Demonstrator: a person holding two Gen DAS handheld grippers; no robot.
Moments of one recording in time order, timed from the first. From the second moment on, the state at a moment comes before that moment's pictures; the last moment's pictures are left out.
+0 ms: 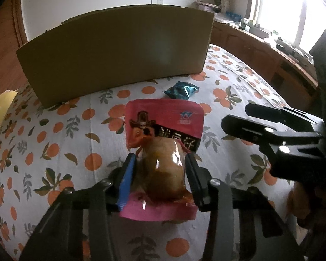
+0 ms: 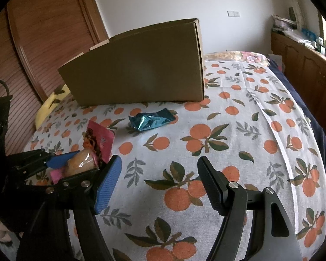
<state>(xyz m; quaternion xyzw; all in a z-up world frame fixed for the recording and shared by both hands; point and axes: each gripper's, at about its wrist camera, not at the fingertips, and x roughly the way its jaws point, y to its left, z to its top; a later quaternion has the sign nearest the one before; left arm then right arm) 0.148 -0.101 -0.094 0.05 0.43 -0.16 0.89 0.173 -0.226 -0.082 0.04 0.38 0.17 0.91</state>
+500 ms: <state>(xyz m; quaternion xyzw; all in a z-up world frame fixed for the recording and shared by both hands) 0.135 -0.077 -0.072 0.03 0.40 -0.18 0.90 0.175 -0.221 -0.084 0.03 0.39 0.18 0.90</state>
